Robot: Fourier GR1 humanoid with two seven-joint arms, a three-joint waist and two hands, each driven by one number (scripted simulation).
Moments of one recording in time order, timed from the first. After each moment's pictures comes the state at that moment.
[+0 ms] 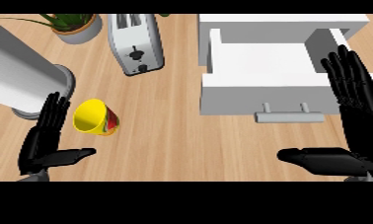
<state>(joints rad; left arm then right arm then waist) -0.04 0.20 0.30 -1.10 0.12 -0.25 -0.47 -0.04 -0.15 -0.07 -1.99 0.01 0.11 -0.01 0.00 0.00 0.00</state>
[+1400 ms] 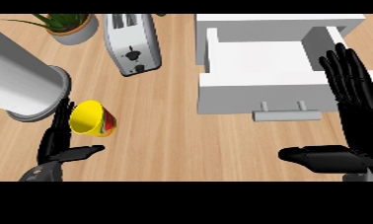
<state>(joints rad) -0.39 0.31 0.35 -0.21 0.02 -0.25 -0.98 -0.06 -0.13 -0.09 -1.97 -0.01 0.16 -0.02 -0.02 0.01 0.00</state>
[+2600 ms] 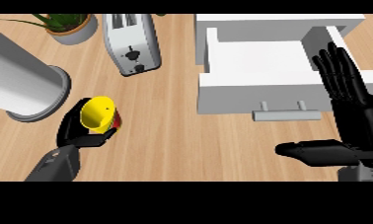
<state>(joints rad) -0.47 0.25 0.34 -0.25 0.07 -0.45 -0.92 -0.08 -0.13 -0.09 -1.92 0.00 0.17 -0.04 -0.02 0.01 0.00</state>
